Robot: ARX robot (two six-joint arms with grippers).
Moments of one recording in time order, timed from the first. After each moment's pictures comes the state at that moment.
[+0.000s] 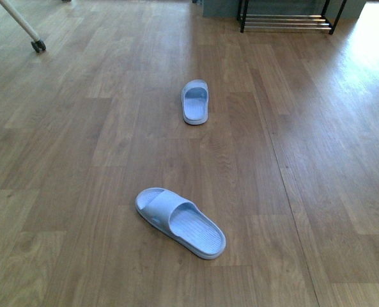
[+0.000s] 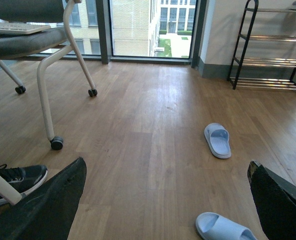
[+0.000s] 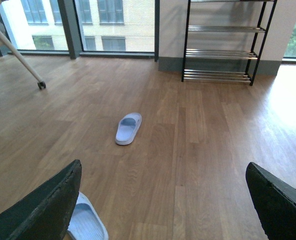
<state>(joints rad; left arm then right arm) 0.00 0.02 0.01 0.00 0.00 -0.01 0.00 0.00 0.02 0.00 0.00 0.00</state>
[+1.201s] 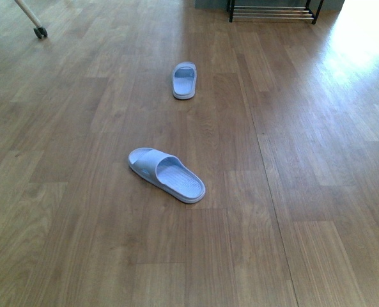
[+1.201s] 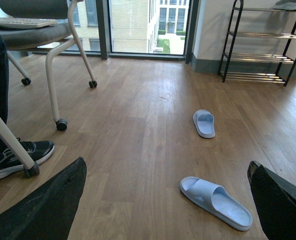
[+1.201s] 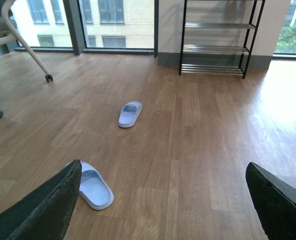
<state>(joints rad) 0.00 0.02 0.01 0.00 0.00 -0.01 0.00 0.00 0.02 0.00 0.00 0.00</state>
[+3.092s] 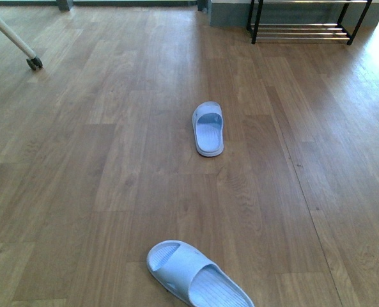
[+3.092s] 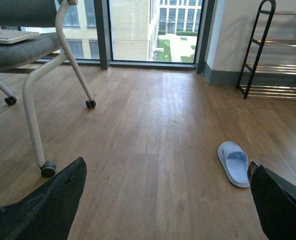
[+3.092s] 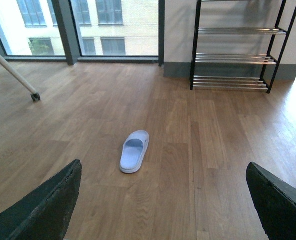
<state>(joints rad) 0.00 0.02 0.01 0.00 0.00 -0.01 0.00 0.00 0.02 0.00 0.00 0.00</state>
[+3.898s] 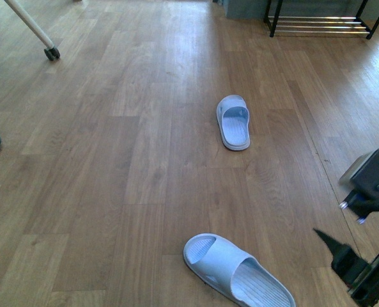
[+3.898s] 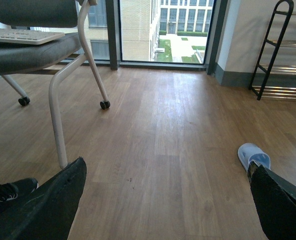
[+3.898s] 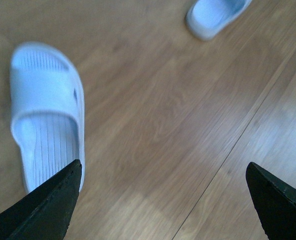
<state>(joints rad) 0.00 0.02 0.01 0.00 0.00 -0.01 -0.07 2.26 0.37 1.13 -0.14 -0.76</state>
